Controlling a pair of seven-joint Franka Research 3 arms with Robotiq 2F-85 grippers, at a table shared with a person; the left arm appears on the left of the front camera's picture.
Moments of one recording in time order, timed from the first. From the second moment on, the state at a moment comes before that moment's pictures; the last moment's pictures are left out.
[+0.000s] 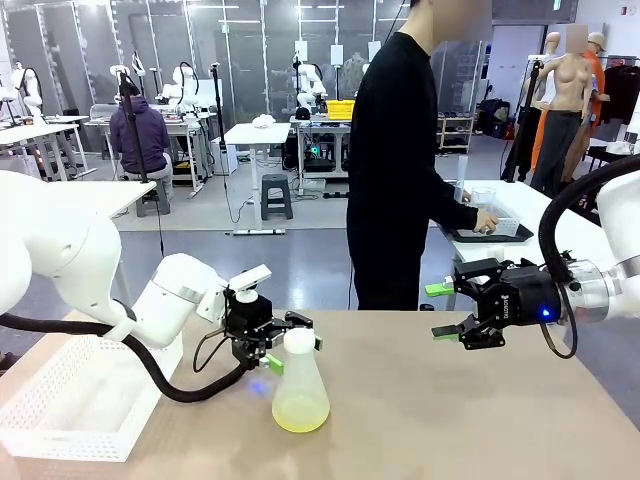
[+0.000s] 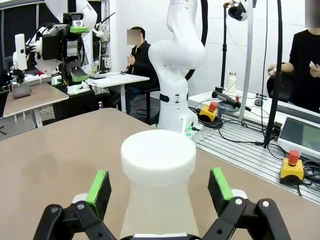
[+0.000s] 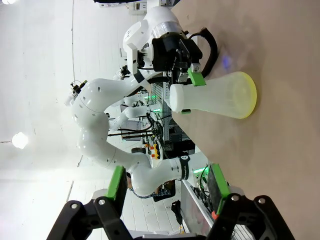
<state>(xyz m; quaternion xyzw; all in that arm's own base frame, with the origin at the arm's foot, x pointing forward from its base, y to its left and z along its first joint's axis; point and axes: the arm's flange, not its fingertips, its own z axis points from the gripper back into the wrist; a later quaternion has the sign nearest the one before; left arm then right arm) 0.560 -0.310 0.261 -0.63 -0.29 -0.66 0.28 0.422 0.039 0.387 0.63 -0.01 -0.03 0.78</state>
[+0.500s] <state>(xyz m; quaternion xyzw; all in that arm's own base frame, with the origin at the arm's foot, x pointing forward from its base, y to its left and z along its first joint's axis) 0.560 -0.325 0.258 -0.64 -0.29 -0.66 0.27 0.422 0.039 0.387 0.63 -0.01 -0.03 0.78</state>
